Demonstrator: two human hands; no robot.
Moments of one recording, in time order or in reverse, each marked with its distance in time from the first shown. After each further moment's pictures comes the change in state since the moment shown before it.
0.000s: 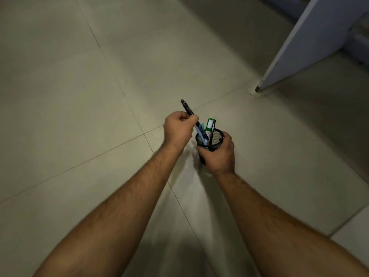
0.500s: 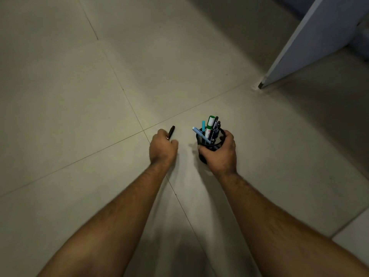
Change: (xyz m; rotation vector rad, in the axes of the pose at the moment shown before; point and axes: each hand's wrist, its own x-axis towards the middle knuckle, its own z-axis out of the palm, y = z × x) left_hand 0.008 -0.084 -0.036 0.663 0.102 -0.035; right_hand -0.003 0.003 -0.003 0.065 -0.032 -0.018
